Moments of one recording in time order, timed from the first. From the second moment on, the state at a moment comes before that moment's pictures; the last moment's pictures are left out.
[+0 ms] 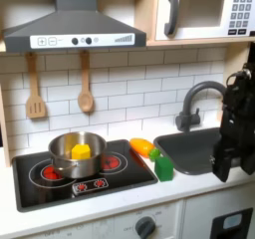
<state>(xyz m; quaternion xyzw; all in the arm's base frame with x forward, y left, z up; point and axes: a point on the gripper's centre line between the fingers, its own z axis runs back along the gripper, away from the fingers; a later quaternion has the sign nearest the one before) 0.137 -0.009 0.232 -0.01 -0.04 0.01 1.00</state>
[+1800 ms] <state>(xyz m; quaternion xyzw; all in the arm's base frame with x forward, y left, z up) 0.246 0.015 0.237 0.00 -0.03 0.00 1.00</state>
